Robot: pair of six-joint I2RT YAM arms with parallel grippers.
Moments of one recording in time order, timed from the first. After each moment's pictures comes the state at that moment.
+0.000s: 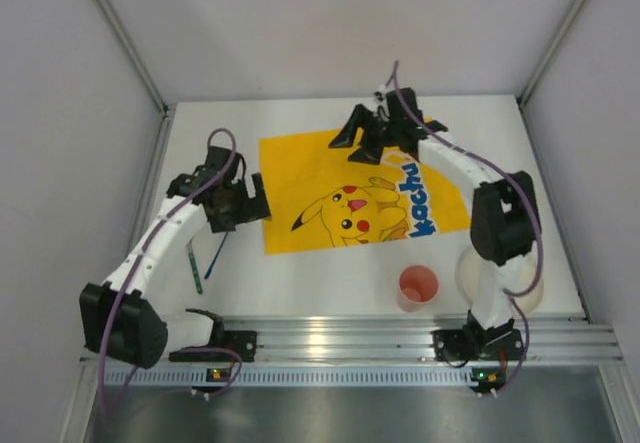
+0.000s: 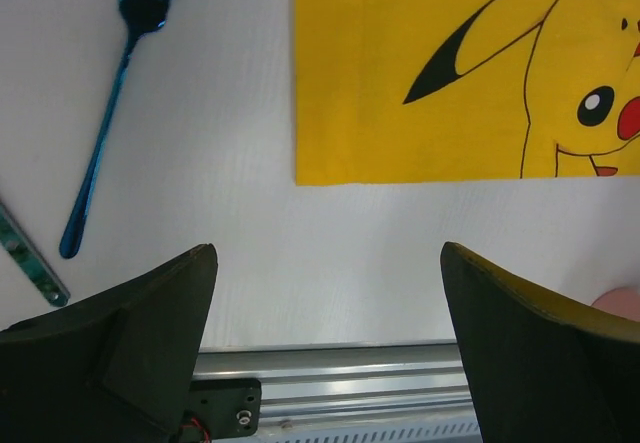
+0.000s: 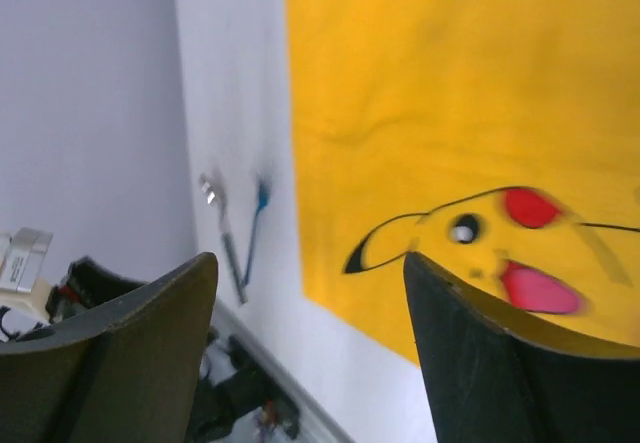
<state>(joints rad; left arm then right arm) -0.23 1.20 1.07 -0.94 0.01 -0.52 0.45 2.01 1.63 -0.28 -0.57 0.84</state>
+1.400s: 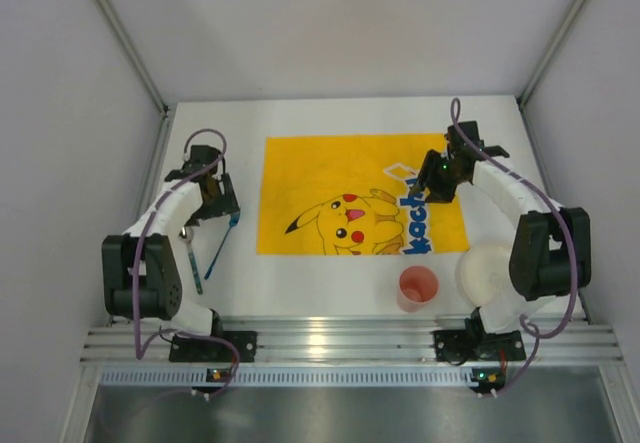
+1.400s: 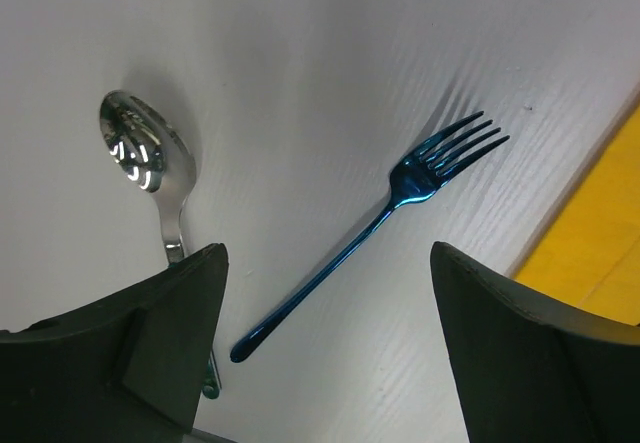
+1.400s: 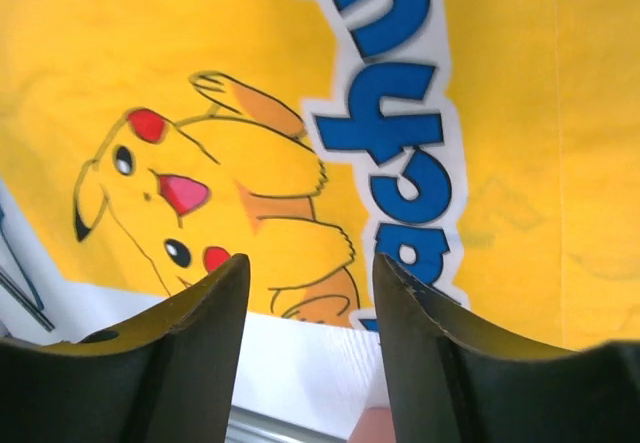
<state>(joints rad) -0.03 1.48 1.04 -0.69 -0.25 -0.35 0.15 1.62 1.15 -0.65 -0.25 0.53</state>
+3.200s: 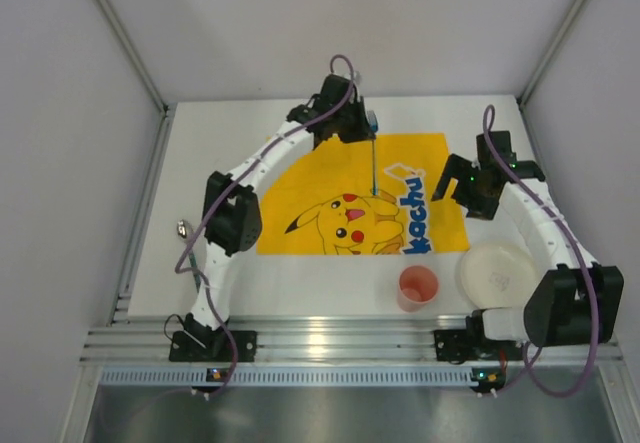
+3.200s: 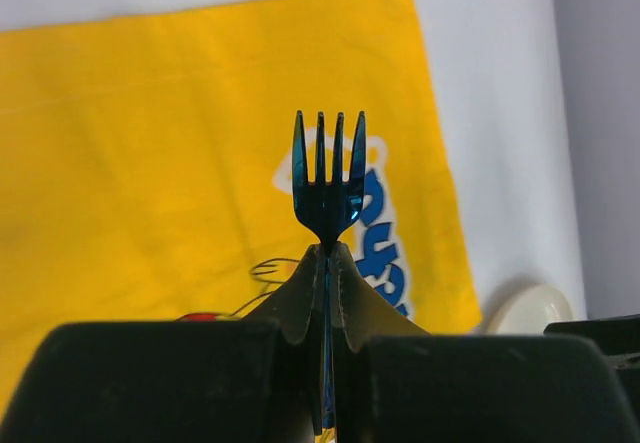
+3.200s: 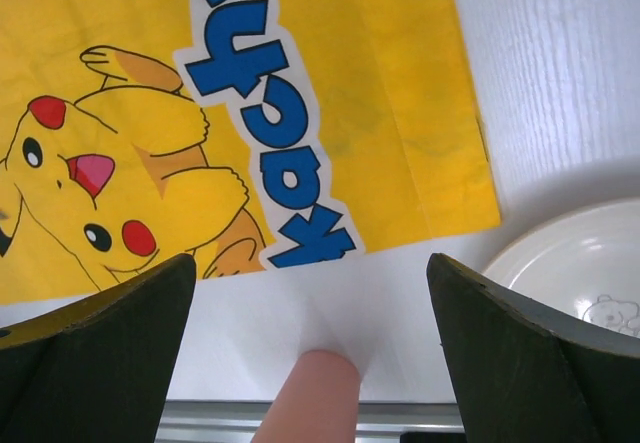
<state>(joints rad) -0.55 2.15 2.08 -0.56 0.15 -0.59 0.07 1.36 1.12 -0.83 -0.08 0.47</state>
